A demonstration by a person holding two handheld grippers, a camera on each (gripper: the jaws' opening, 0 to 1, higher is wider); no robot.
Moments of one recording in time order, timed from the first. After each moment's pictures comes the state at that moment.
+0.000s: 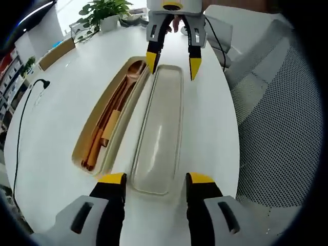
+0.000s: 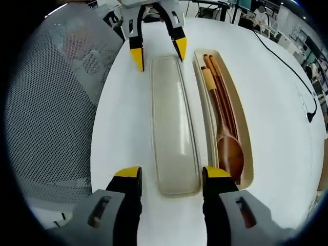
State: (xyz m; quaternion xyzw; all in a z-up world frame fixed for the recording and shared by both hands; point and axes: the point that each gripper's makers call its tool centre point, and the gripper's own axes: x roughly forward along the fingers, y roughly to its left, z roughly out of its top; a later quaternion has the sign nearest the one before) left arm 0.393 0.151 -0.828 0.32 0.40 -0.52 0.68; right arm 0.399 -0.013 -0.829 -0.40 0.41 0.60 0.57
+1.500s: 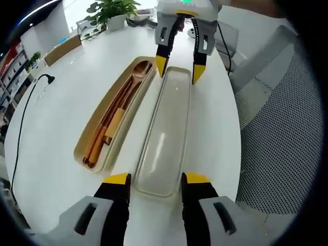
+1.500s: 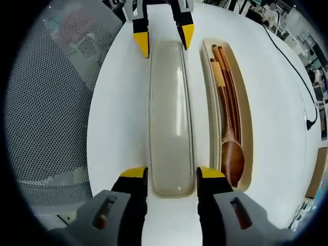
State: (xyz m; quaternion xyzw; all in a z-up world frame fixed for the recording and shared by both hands) left arm 0.393 0.151 -0.828 0.31 0.41 -0.50 0.70; right arm 0.398 -0.008 -0.833 -0.46 0.44 0.56 0.53
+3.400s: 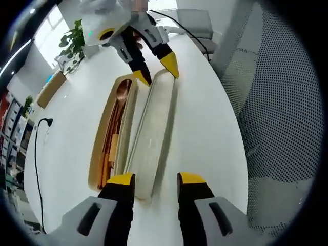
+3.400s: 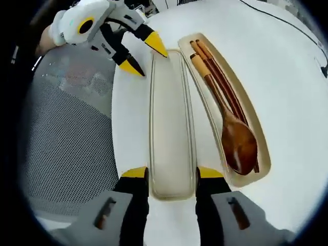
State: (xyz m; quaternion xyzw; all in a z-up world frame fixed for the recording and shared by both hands) left arm 0.395 0.138 -0.813 0.42 0.29 -0.54 0.66; right arm 0.382 -0.013 -0.819 -0.24 0.58 0.58 0.52
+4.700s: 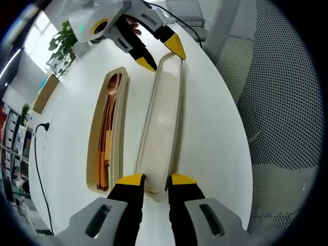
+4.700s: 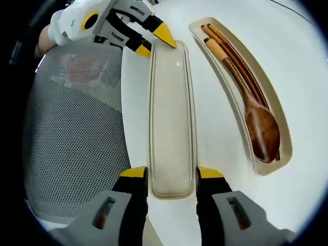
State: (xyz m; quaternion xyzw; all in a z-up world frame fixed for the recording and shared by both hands) left arm 0.393 0.145 -0.821 0.47 0.29 -0.54 0.63; right arm 0.356 -0.018 -0.820 -0.25 0.61 0.58 0.49
